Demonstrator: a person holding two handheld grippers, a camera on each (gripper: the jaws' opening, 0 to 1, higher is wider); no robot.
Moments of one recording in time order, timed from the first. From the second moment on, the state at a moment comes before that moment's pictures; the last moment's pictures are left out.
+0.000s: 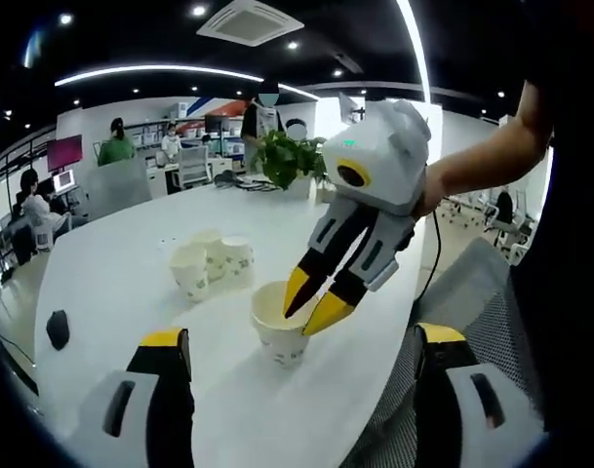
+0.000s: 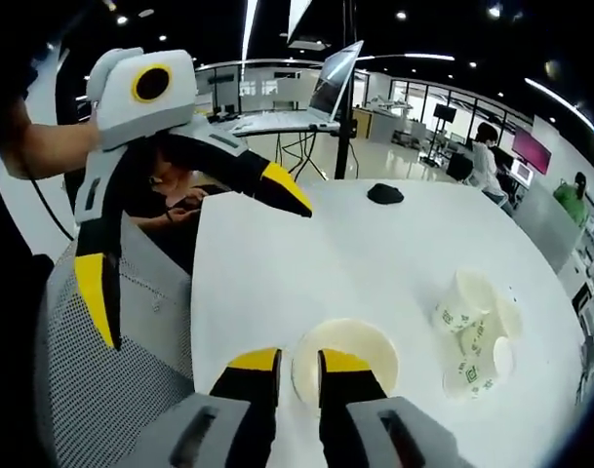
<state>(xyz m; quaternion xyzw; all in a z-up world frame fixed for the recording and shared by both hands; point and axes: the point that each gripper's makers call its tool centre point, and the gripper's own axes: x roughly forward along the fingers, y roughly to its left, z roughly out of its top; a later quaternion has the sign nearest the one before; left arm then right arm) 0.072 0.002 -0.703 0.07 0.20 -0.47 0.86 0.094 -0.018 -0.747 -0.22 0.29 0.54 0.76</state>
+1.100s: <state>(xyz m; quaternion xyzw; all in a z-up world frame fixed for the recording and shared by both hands) 0.179 -0.002 -0.689 0.08 0.19 -0.45 0.87 0.107 -0.111 -0.725 -0.09 0.24 0.39 0.88</state>
